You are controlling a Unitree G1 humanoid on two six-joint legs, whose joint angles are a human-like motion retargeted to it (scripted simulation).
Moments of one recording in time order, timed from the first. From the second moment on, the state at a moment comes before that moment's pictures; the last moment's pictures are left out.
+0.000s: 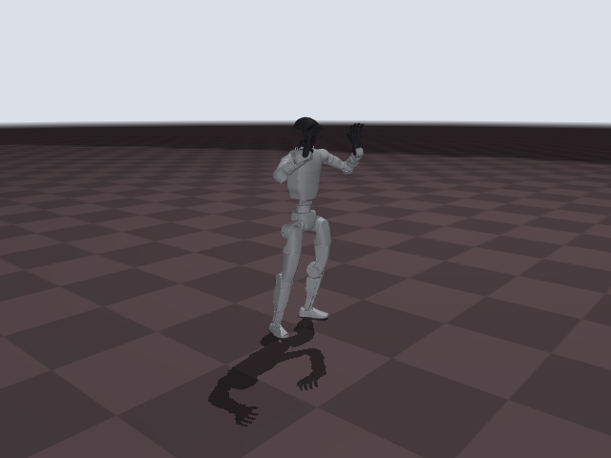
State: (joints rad) left arm -0.75 0.92 -0.19 -0.24 0.56 -0.05 0.89; right arm -0.58 -1.10 -0.03 -0.31 -0.63 -0.08 -0.76; waist 0.04 -0.03 0.04; left_leg 0.11 0.13 0.42 0.17 -0.30 -0.08; right_leg 0.12 -0.18 -0.29 0.03 -0.28 0.10
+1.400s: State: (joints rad) left arm -1.03 1.00 -0.34 -0.17 0.50 -0.06 0.84; right arm -0.72 -1.16 0.03 -0.27 -0.53 -0.11 -0.68; waist 0.10 -0.04 0.06; left_leg 0.11 0.13 0.43 0.17 -0.30 -0.08; right_leg 0.12 -0.18 -0.29 0.03 -0.28 0.11
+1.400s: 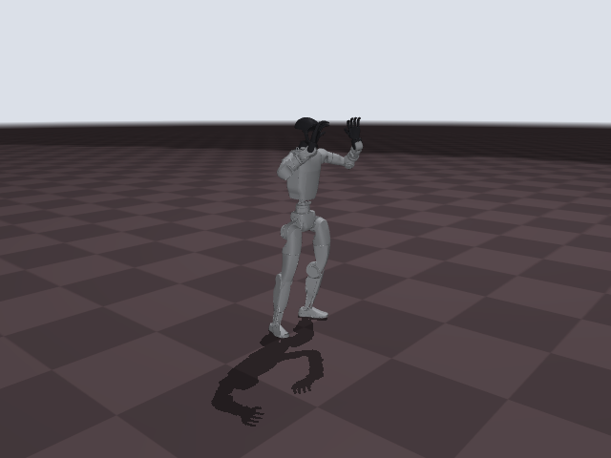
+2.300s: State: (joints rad) left arm -0.77 0.93 -0.26 -0.26 0.54 -0.07 0.92; right arm -0.42 -1.10 -0.11 -0.36 -0.62 -0.10 -0.73; waist 0.08 -0.03 0.05; left_leg 0.12 0.13 0.45 0.16 -0.30 -0.08; right_leg 0.11 -0.18 -0.26 0.04 -0.27 0.11
